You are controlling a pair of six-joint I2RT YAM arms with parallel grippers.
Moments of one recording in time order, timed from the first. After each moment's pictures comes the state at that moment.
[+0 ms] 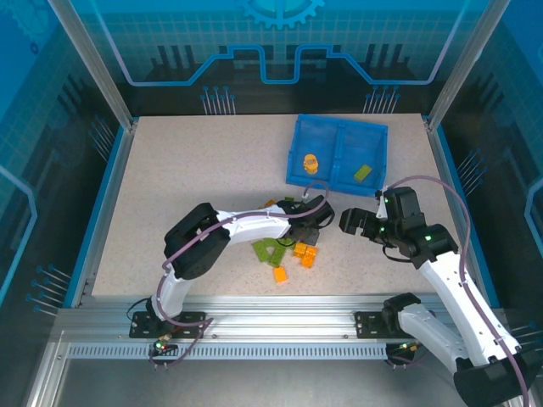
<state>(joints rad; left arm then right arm) -0.95 2.06 1.45 -0.57 -0.19 -0.61 0.28 0.83 0.83 -0.89 -0.14 0.55</state>
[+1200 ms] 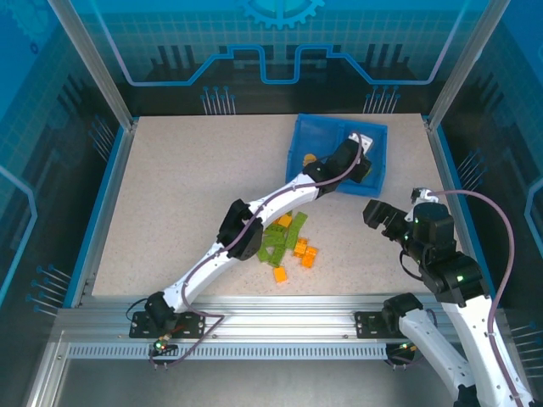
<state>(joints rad) -0.83 2.74 2.64 -0.36 -0.17 -0.17 0.27 0.56 0.89 -0.89 0.10 0.64</state>
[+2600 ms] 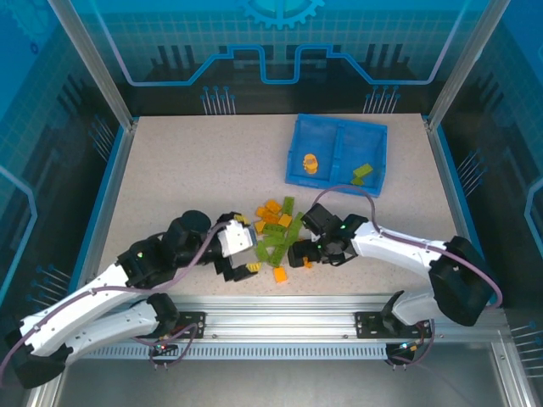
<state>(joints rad) -0.85 0.76 0.70 -0.56 0.19 0.42 0.79 1.44 0.80 -0.63 -0.13 0.64</state>
